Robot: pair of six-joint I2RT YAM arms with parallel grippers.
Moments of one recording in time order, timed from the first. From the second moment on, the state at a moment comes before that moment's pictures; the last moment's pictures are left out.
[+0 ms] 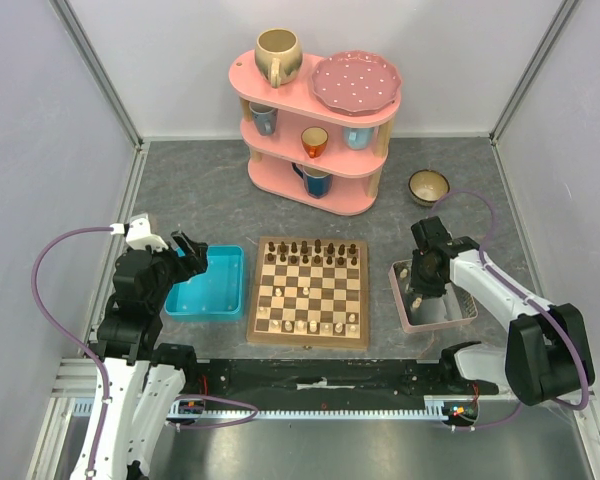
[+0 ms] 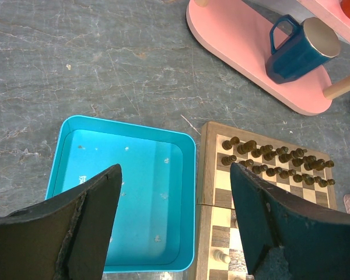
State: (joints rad) left arm -0.10 0.45 0.68 -0.57 -0.04 -0.38; right arm 0.27 1.26 0.73 -0.78 0.12 0.50
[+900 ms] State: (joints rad) left arm -0.10 0.45 0.68 -0.57 -0.04 -0.38; right arm 0.27 1.26 0.72 -0.80 0.11 0.50
